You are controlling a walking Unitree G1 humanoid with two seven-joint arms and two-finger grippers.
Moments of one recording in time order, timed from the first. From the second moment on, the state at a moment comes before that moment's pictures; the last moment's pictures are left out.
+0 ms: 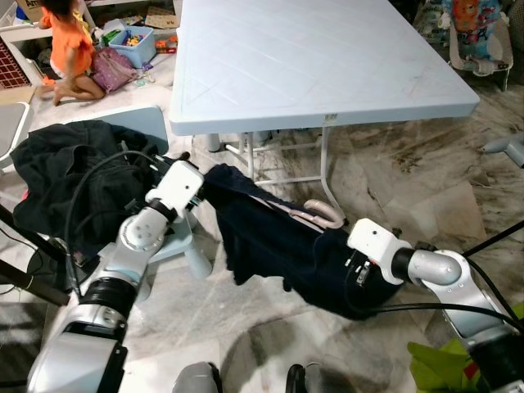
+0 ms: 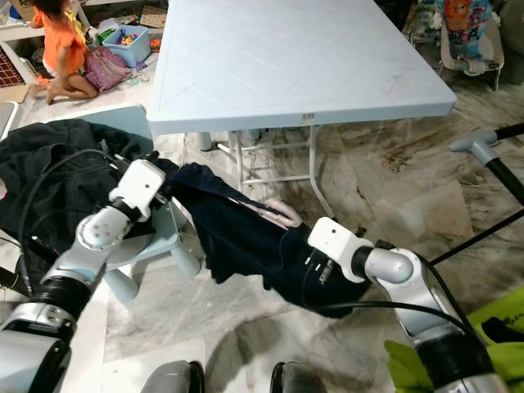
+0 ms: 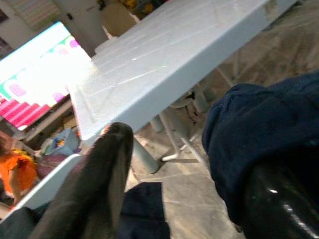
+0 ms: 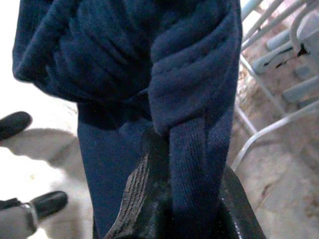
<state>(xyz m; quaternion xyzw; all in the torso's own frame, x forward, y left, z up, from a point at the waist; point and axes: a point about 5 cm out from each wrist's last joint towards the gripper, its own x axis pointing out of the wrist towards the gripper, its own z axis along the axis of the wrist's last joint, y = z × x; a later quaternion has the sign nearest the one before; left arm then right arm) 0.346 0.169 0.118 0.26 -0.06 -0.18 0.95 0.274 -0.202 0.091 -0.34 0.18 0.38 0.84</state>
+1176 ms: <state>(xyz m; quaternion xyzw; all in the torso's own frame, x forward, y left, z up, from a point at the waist) 0.343 0.166 0.092 0.19 0.05 -0.21 0.96 0.283 -0.230 0.176 -0.16 0.05 0.43 0.89</state>
